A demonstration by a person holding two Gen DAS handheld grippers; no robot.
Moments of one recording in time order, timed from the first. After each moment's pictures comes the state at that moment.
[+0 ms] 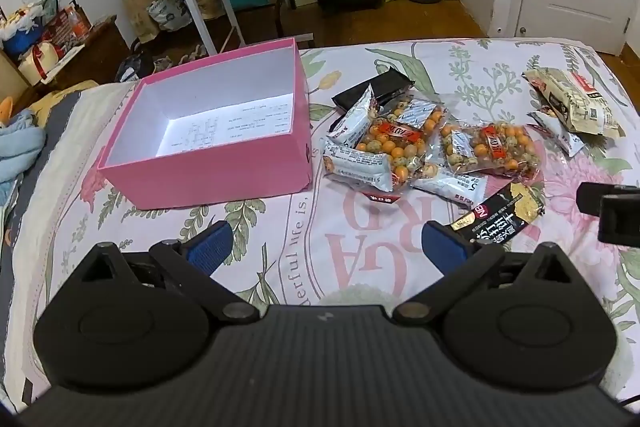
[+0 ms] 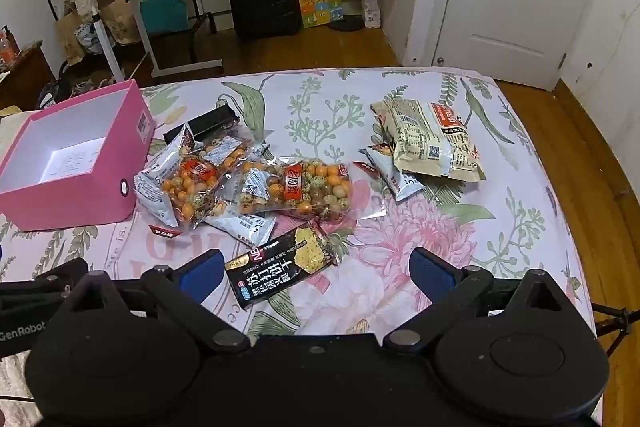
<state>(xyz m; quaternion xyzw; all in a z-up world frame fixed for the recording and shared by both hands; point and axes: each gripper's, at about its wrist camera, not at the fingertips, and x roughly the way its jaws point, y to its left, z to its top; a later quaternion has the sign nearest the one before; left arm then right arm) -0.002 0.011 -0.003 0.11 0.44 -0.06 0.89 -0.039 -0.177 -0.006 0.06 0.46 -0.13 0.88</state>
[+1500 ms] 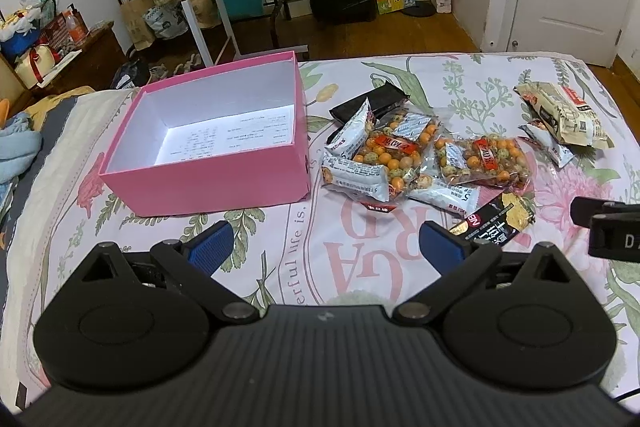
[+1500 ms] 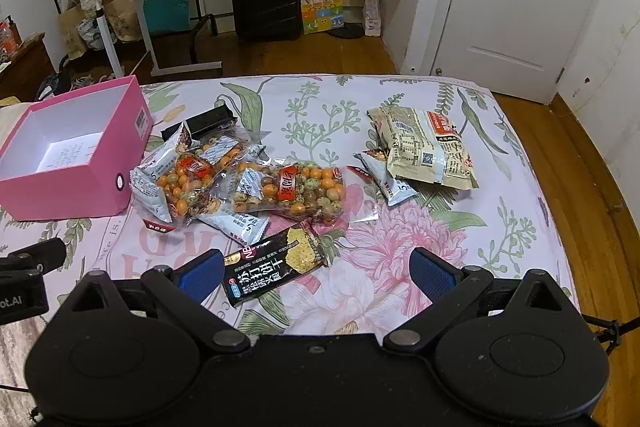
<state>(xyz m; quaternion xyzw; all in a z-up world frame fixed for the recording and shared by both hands) -0.010 0.012 0.006 0.10 0.42 -0.08 0.90 -0.046 -0.174 -0.004 0.04 0.45 -0.13 0.88</state>
